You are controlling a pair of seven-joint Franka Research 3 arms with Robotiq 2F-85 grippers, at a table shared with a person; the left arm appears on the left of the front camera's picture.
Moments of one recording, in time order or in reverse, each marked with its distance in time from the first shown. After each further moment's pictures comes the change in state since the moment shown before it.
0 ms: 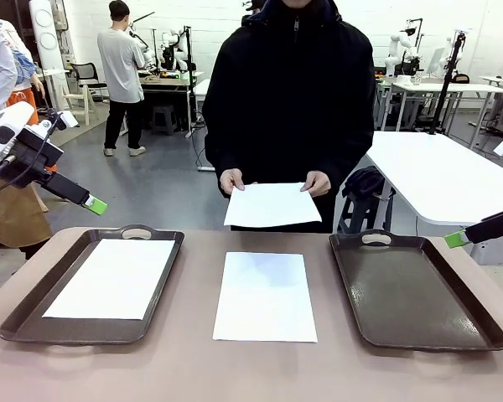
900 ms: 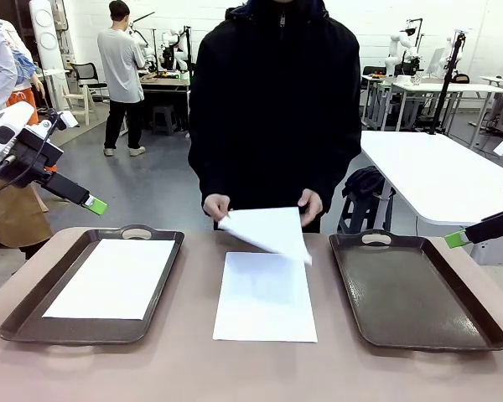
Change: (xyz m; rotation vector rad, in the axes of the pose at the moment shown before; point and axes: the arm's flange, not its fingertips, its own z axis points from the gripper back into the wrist) left arm 0.000 0.000 0.000 0.000 0.000 0.000; right arm 0.000 0.000 0.000 0.000 0.000 0.000
